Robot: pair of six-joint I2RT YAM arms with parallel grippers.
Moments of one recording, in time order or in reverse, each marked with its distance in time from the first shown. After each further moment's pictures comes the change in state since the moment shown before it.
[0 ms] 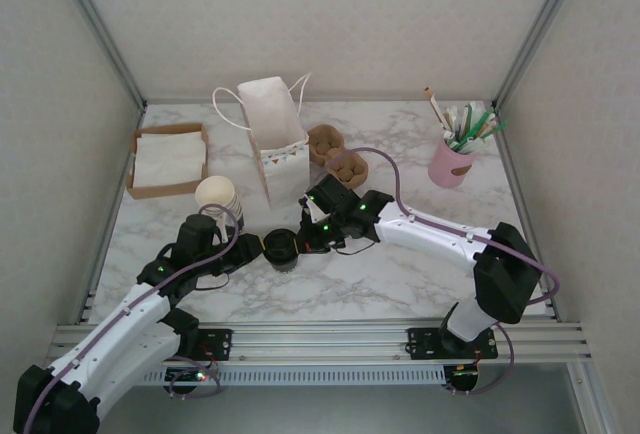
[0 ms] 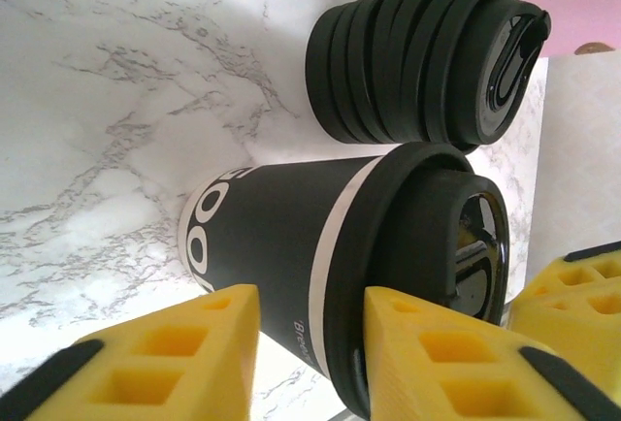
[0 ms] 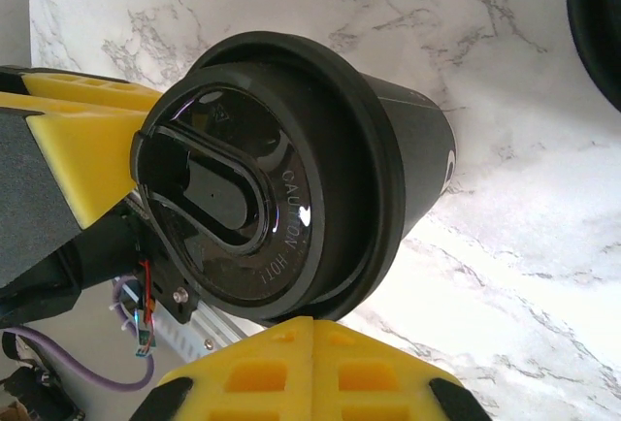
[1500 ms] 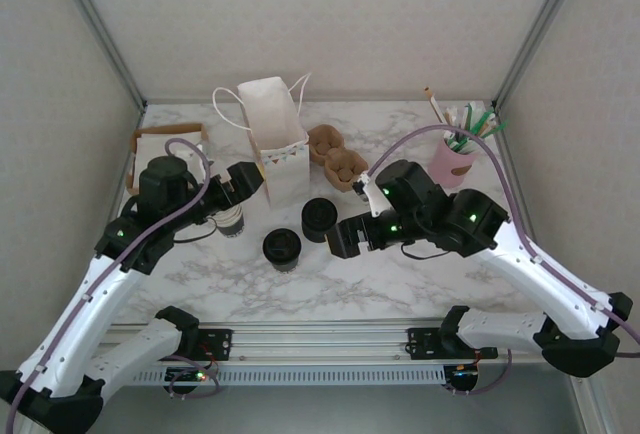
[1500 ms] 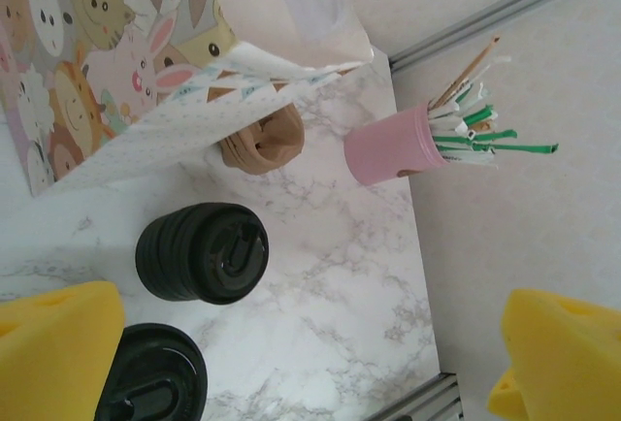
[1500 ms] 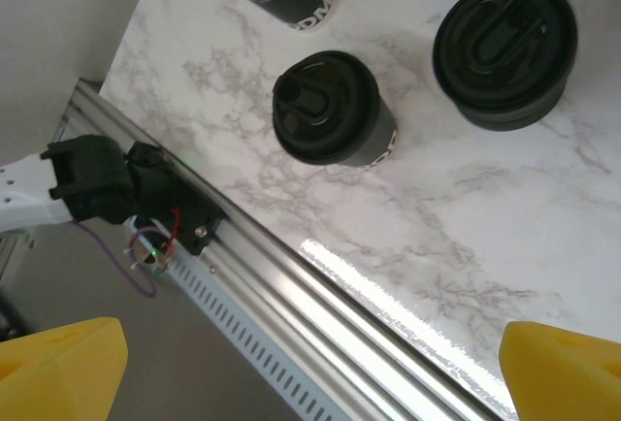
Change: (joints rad) left arm 0.000 0.156 0.655 -0.225 -0.135 0.076; right arm -0.004 -0.426 0.242 -0.516 0.188 -0.178
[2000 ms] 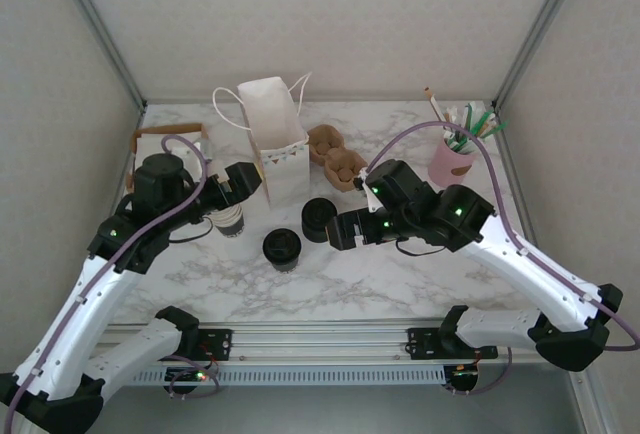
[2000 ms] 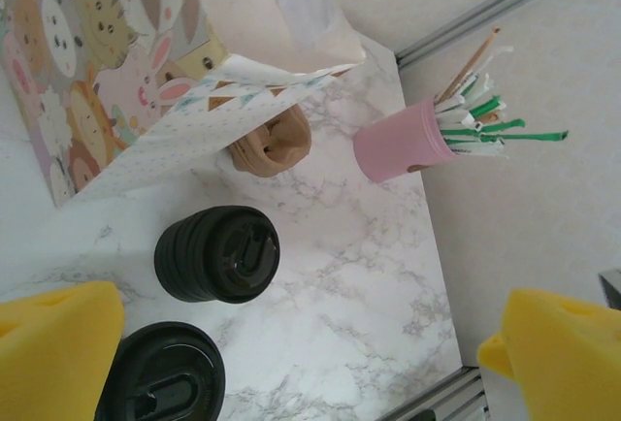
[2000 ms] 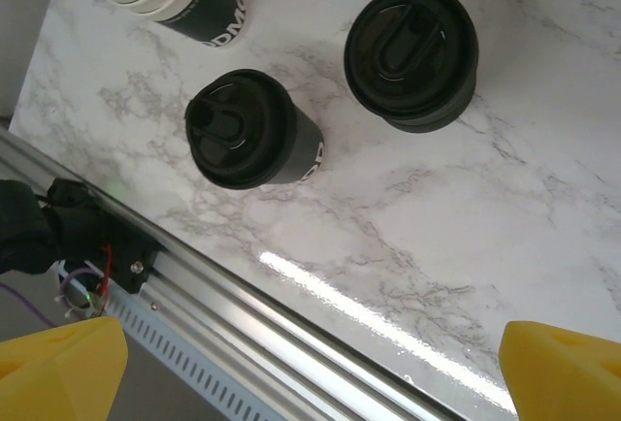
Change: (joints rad) left arm 0.000 -0.002 0.065 -0.072 0.000 0.081; right arm -0.002 0.038 -0.025 -0.010 0.131 0.061
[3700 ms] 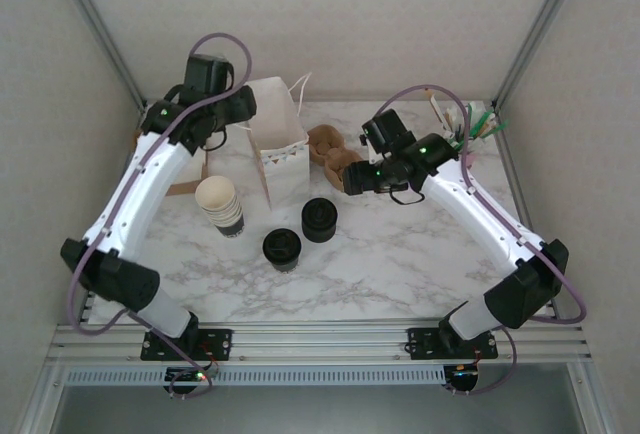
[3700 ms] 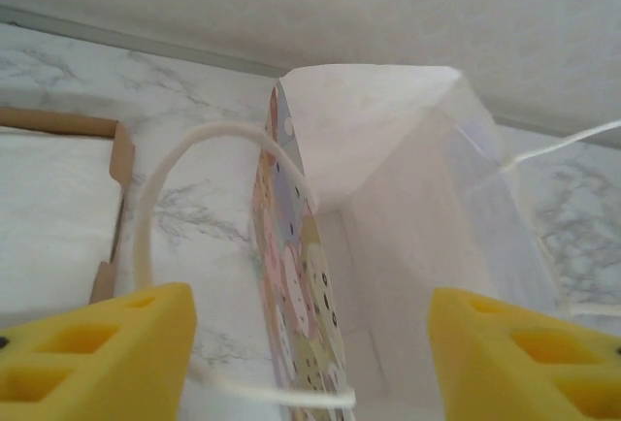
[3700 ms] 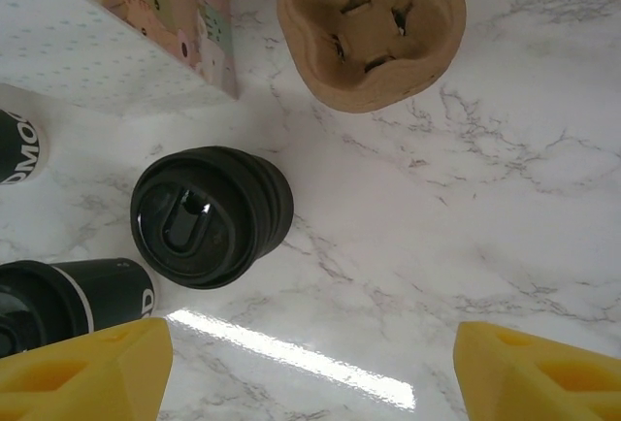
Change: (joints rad) left arm 0.066 0.752 0.738 -0.211 -0.481 0.318; right arm -0.324 0.320 0.149 0.038 0.070 -0.215
